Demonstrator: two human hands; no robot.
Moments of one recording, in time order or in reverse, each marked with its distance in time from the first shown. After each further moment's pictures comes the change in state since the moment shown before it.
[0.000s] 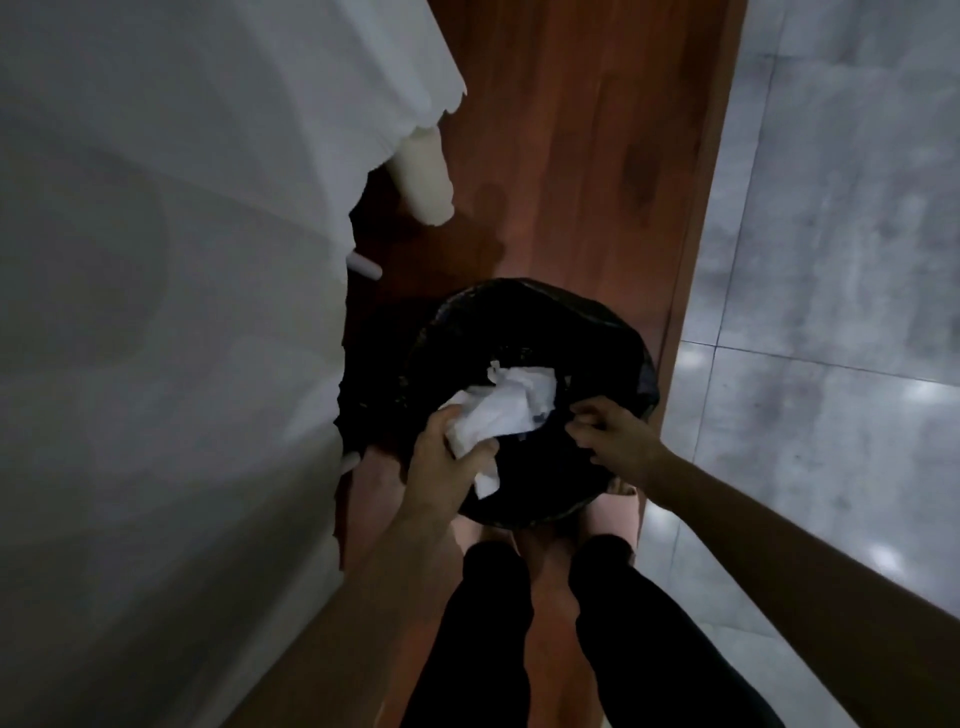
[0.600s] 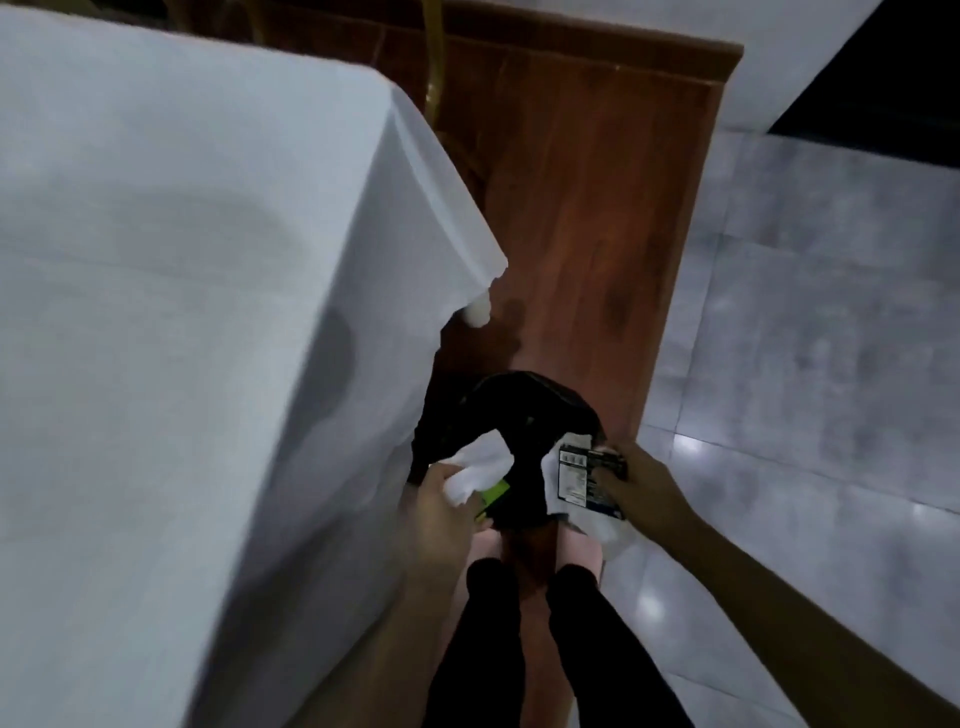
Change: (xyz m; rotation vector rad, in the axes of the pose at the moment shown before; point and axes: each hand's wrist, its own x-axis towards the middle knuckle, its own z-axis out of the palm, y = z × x) left_hand -0.187 0.082 -0.086 -0.104 0.188 0.155; right_hand -0.223 -0.113 -0.072 -0.137 0.141 -0.223
